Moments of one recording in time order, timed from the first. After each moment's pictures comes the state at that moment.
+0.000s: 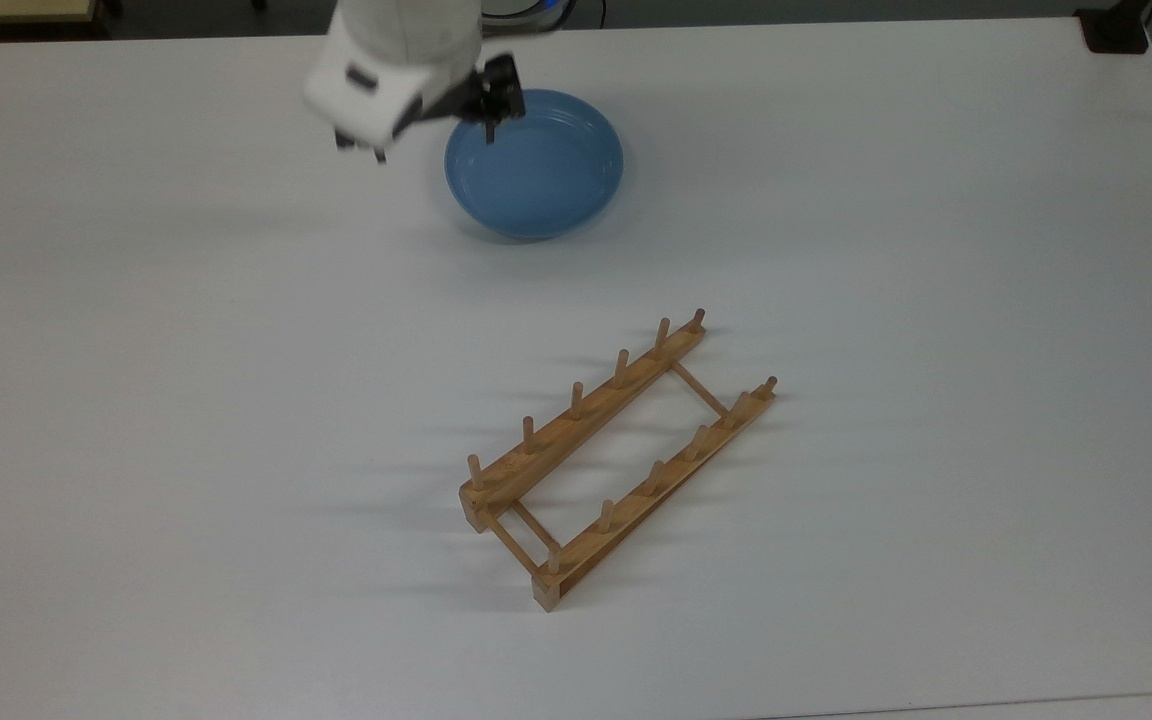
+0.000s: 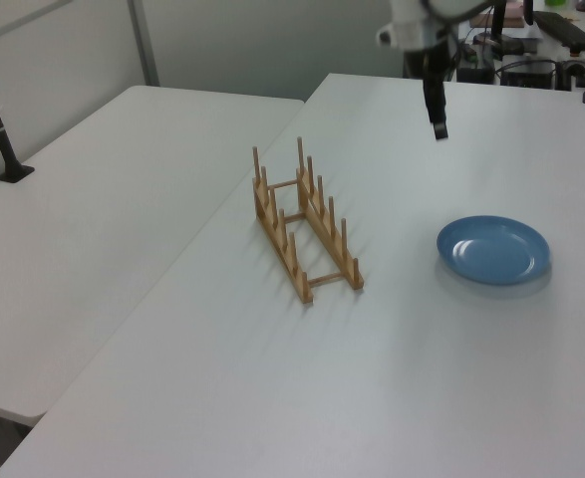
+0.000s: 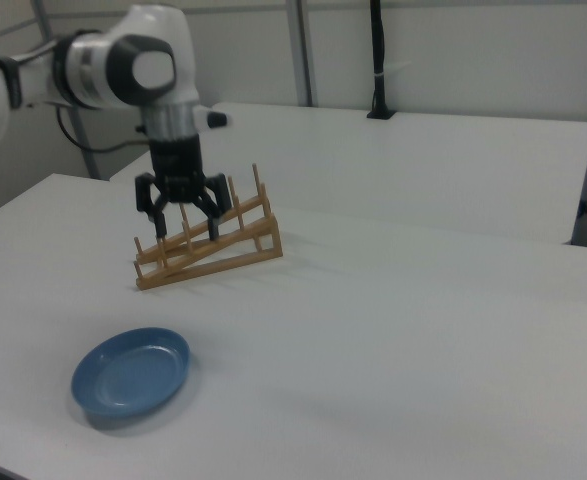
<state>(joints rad) 0.07 0.21 -0.05 -1.56 -0.07 1.55 -0.23</state>
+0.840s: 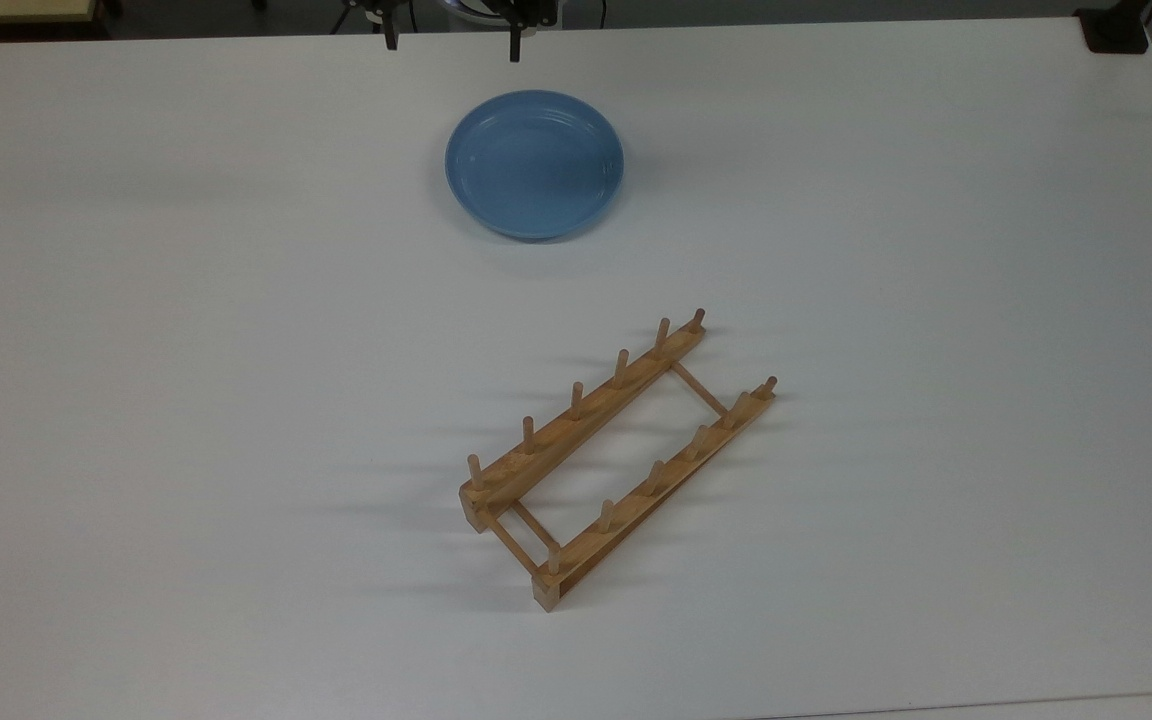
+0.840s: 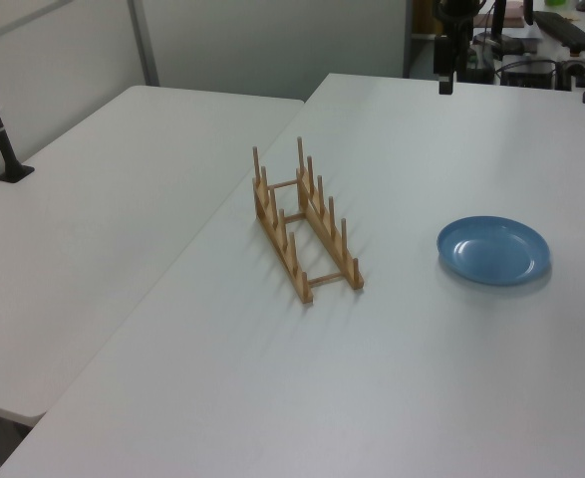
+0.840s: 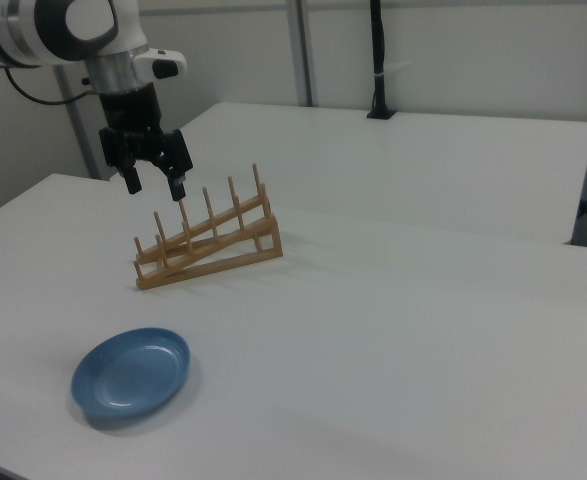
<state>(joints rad) 0.11 0.02 -0.05 -1.60 -0.07 1.57 0.09</state>
